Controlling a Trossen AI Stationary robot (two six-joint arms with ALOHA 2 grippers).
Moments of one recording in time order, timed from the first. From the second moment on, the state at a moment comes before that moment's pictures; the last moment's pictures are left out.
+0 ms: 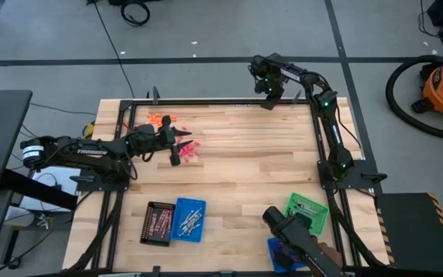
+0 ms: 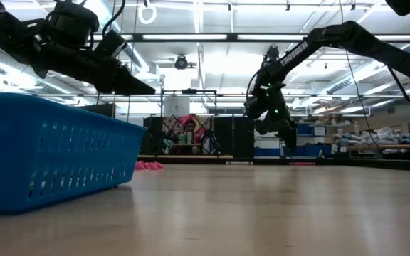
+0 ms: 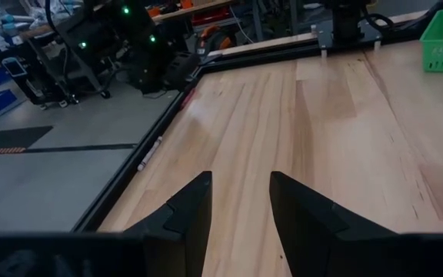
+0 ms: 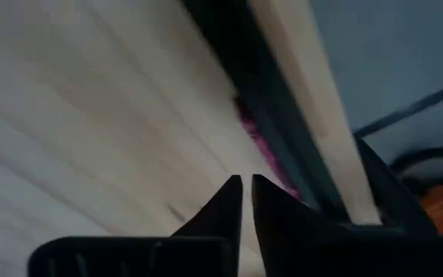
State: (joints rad) left arm 0.32 1.05 0.29 0.56 -0.02 0.28; right arm -0.94 2.30 1.98 -1.42 0.19 -0.36
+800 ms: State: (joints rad) left arm 0.32 1.05 0.29 0.57 -0.02 0.28; right arm -1.03 2.30 1.97 -1.45 0.00 -0.22
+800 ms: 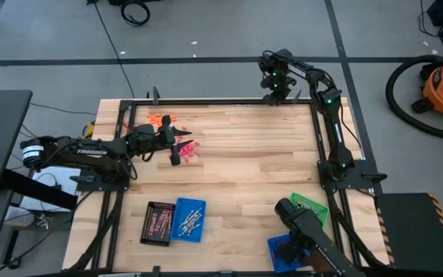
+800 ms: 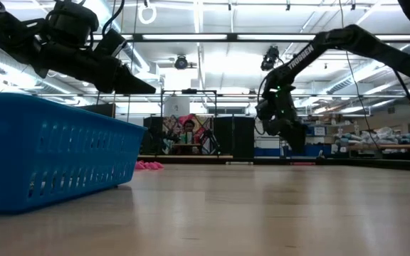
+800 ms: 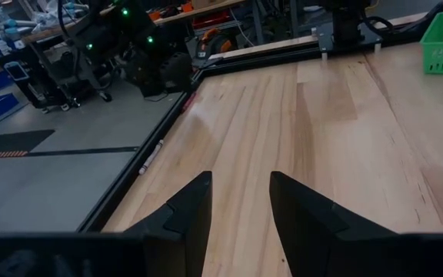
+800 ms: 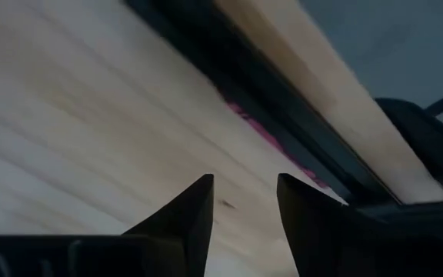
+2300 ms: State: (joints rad) left arm 0.32 1.05 0.29 0.57 -0.02 0.31; right arm -1.02 2.37 2.00 -1.44 0.09 -0.44
